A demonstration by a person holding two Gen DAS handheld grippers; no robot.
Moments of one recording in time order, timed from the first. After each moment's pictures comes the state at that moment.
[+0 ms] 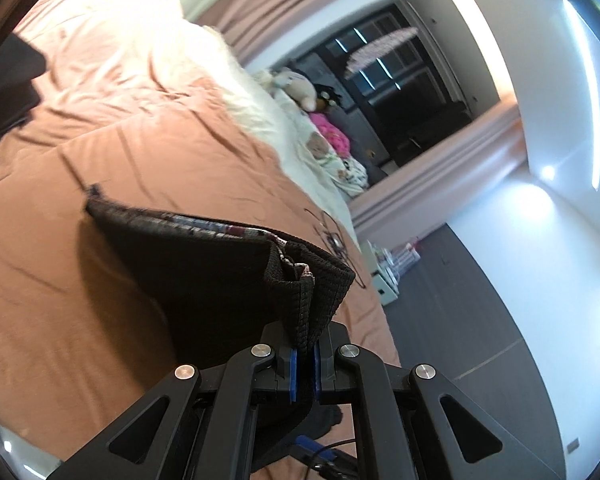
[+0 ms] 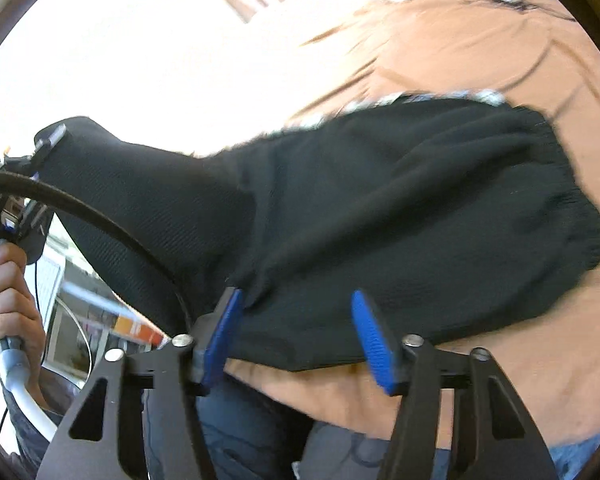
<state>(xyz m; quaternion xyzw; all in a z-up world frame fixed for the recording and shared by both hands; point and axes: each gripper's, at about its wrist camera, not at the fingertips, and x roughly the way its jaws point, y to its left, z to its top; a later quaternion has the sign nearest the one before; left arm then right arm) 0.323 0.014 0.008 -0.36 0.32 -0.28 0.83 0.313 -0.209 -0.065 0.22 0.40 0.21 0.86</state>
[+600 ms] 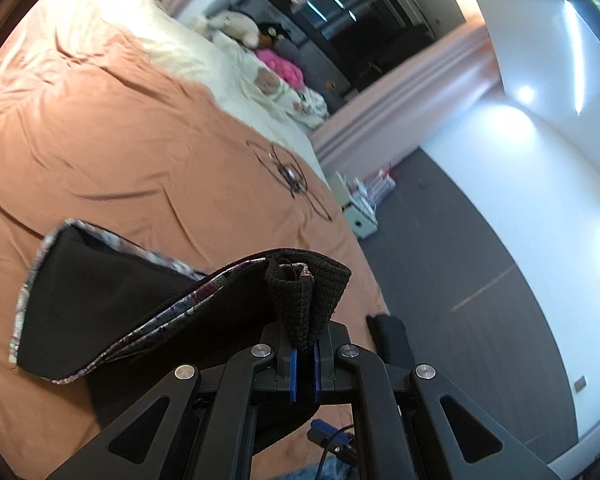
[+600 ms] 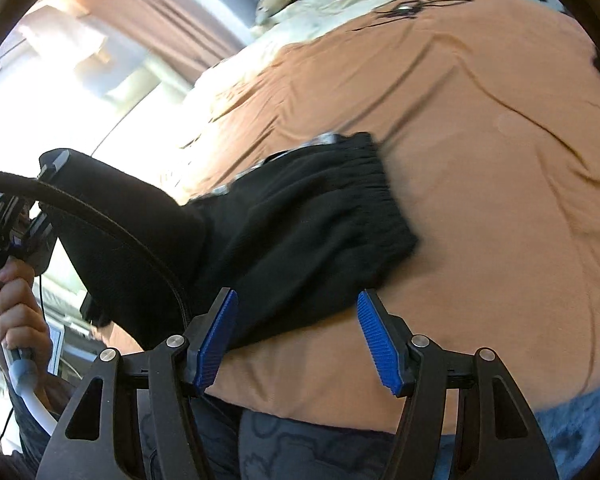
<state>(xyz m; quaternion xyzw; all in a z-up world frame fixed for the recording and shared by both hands) 0.337 -0.133 0.012 -0.27 0.38 -0.37 0.80 0.250 -0.326 -0.086 0.31 0.36 0.13 0.87</state>
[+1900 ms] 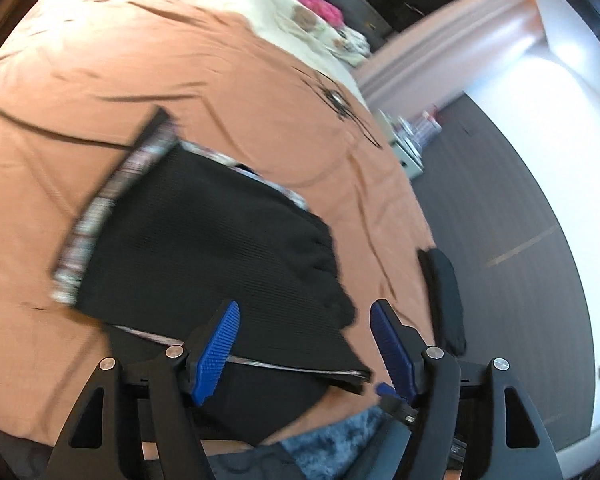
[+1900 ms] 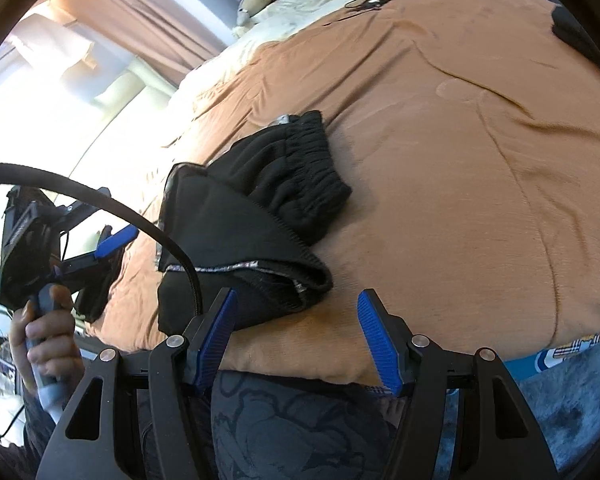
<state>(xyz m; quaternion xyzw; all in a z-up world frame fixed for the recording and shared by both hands) 0.311 -0.146 -0.063 -0.22 0.48 -0.32 0.79 0.193 -0.351 -0.095 0.31 0.37 0.12 0.87</state>
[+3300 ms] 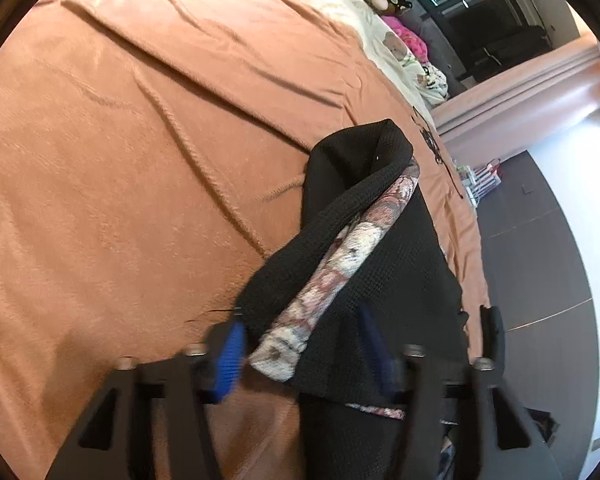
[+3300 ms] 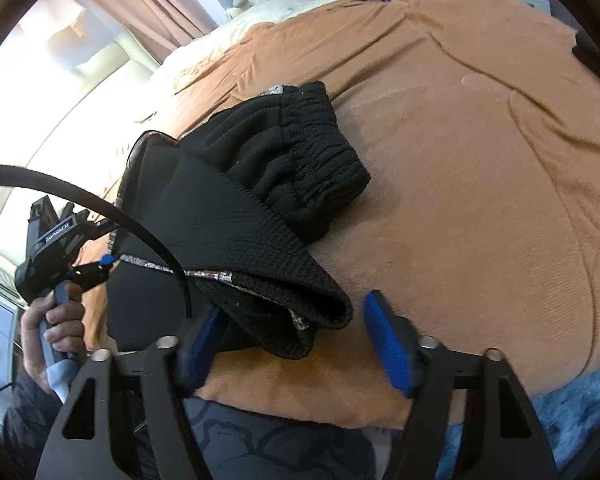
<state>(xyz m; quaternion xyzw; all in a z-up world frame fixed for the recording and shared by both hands) 0.365 -0.058 -0.163 -0.28 0.50 -0.21 0.79 0.222 -0.307 -0.112 0.25 0.39 0.08 0.88</state>
